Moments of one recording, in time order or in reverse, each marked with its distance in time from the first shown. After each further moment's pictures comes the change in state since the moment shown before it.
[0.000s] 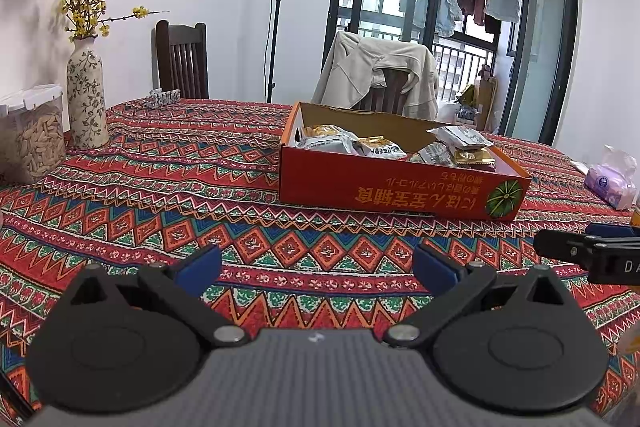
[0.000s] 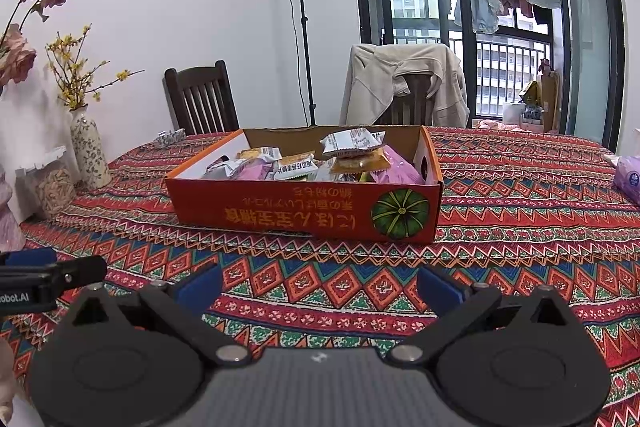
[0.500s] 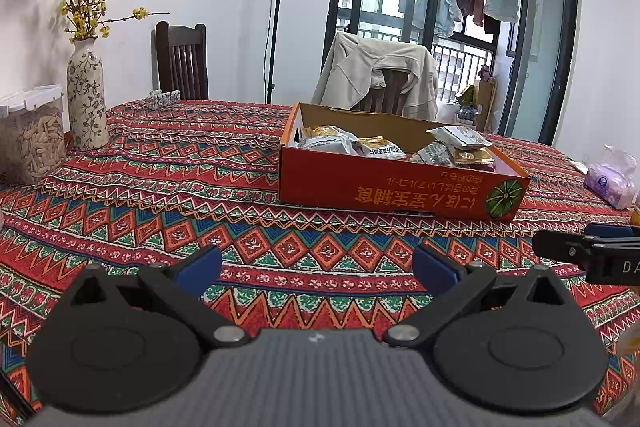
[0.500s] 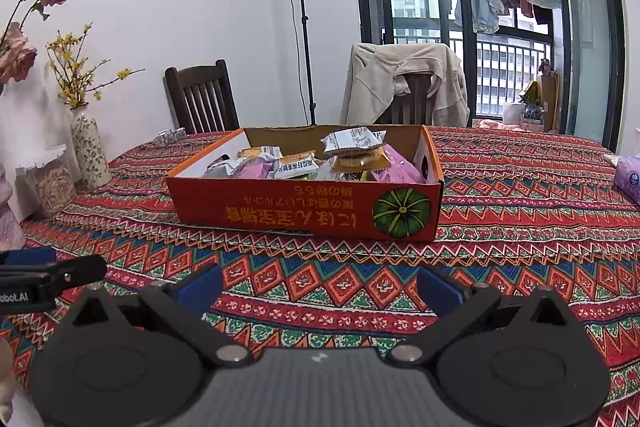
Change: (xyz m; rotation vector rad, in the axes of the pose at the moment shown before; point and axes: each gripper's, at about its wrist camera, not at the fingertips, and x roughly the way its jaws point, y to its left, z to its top) left arm -0.001 0.001 -0.001 0.002 -0.002 0.001; right arm 0.000 0.000 -0.002 -0.001 0.000 0.000
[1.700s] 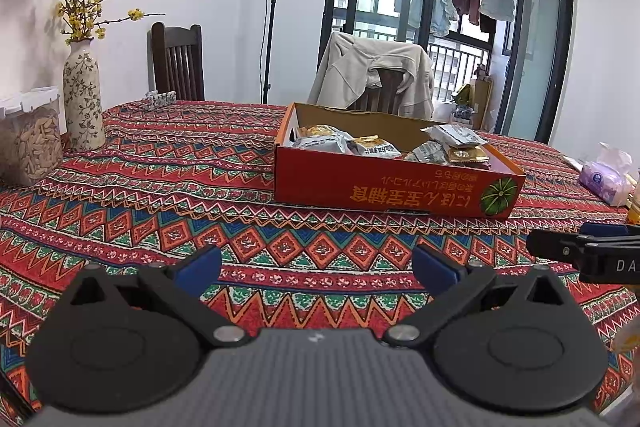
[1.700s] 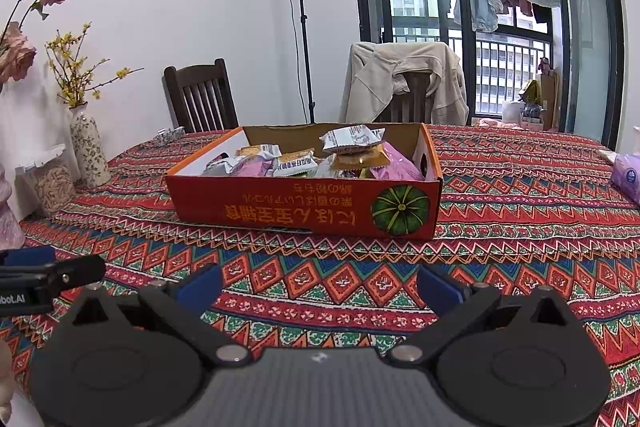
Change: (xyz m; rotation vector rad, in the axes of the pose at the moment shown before) left arm 0.000 -0.004 -0.001 0.005 0.002 -0.011; right arm 0.001 -0.001 -0.003 0.001 0.005 0.000
